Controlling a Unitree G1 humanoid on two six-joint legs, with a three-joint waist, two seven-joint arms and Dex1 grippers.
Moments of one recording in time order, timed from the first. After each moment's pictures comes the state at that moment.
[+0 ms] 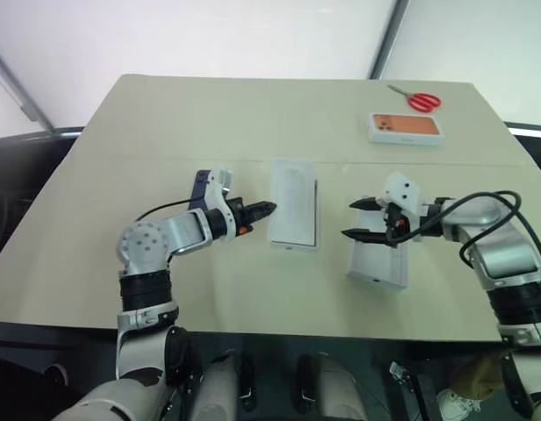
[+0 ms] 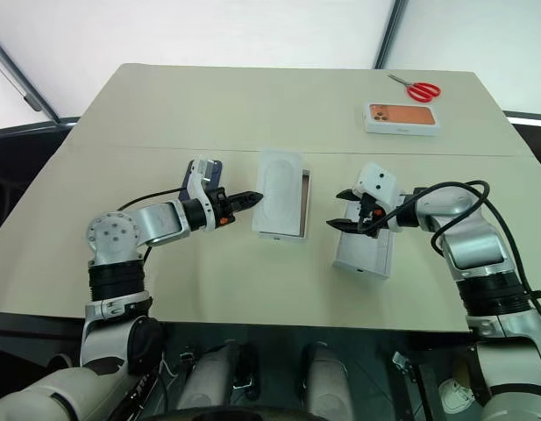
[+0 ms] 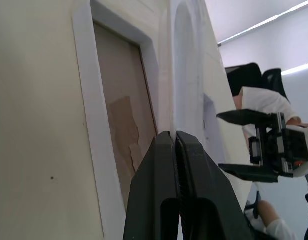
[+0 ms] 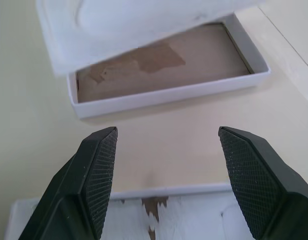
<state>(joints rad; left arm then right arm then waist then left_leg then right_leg) -0.66 0.11 0.33 0.08 -0.99 1.34 -0.09 -0.51 -0.78 0.07 0.06 0.19 0.37 1.13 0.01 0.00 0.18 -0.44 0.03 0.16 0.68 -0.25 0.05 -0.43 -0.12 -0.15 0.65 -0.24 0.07</state>
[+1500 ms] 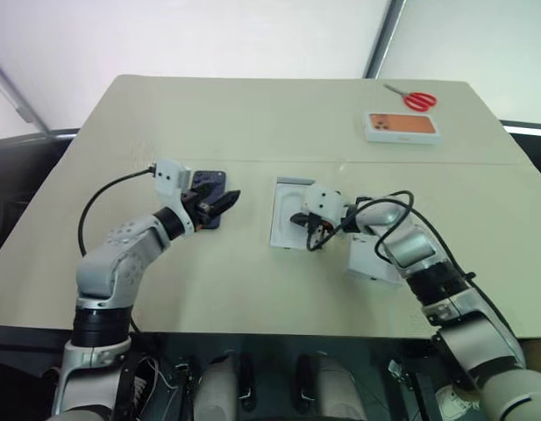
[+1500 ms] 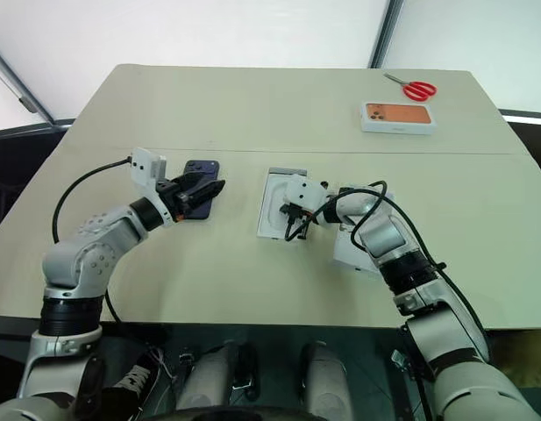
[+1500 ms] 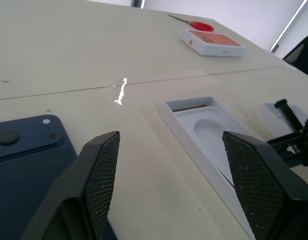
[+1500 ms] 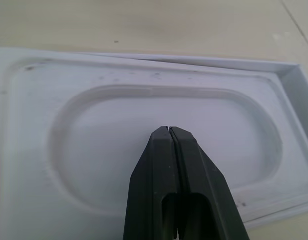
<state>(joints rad) -0.41 0.40 0.11 -0.17 -0.58 0.70 -0.50 -0.71 -0.48 0.34 0.32 -0.07 0.20 0.91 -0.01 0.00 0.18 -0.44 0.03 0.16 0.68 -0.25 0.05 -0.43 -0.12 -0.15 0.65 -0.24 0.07</state>
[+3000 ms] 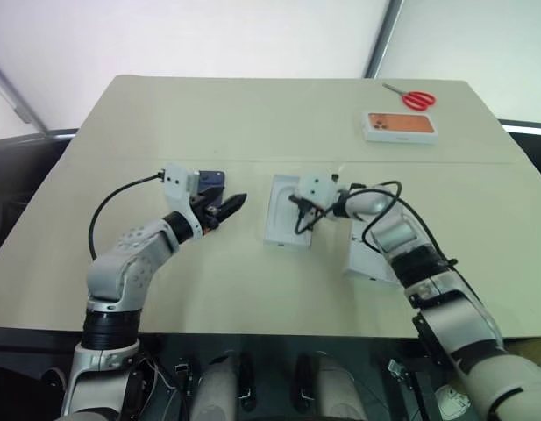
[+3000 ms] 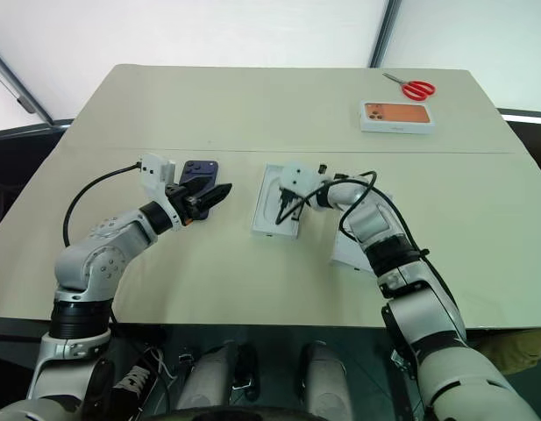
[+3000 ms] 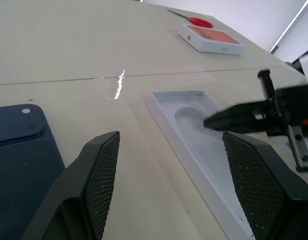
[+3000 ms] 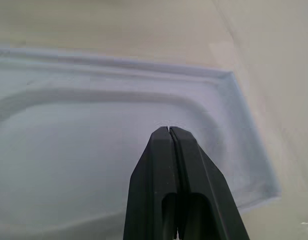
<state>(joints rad) -0.43 0.36 0.10 -0.15 -0.58 0.72 -0.45 -0.76 -0.41 0.33 0.48 -0.18 0.07 0.84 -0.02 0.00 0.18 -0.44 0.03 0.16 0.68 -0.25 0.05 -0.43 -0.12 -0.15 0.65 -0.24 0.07</state>
